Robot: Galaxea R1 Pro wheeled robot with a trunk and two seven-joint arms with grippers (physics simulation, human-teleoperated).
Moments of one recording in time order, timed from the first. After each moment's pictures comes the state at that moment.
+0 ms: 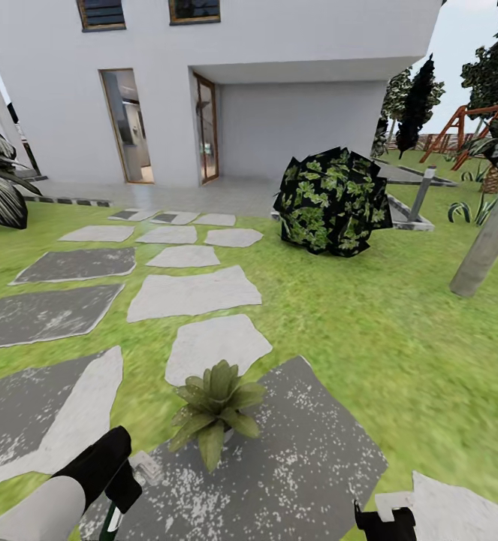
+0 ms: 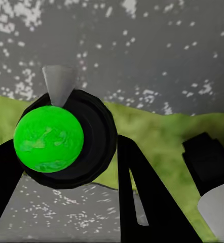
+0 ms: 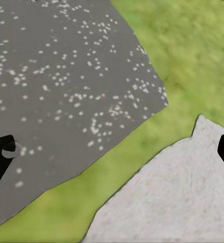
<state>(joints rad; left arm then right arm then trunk) -0.66 0.13 -0.15 -0.41 -0.73 0.76 -0.70 -0.41 -0.06 -0.41 -0.13 0.55 -0.44 -0.16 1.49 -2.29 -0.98</state>
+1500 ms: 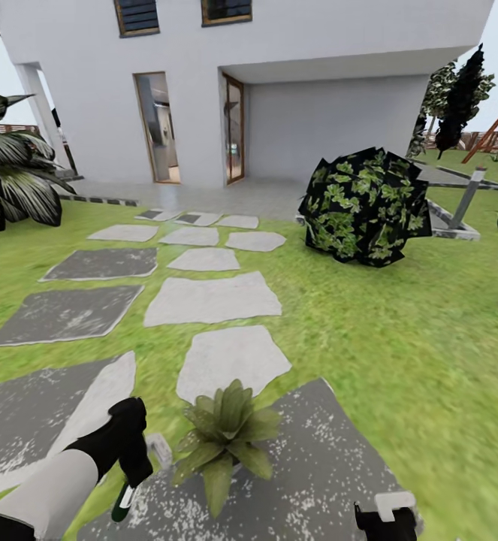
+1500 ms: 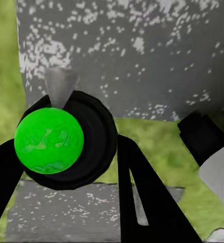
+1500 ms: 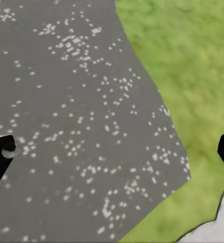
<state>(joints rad) -0.73 0.12 -0.28 -0.53 -0.97 0.77 -1.07 -0.41 -0.06 -0.41 -0.13 0.55 -0.44 -0.16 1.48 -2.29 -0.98</state>
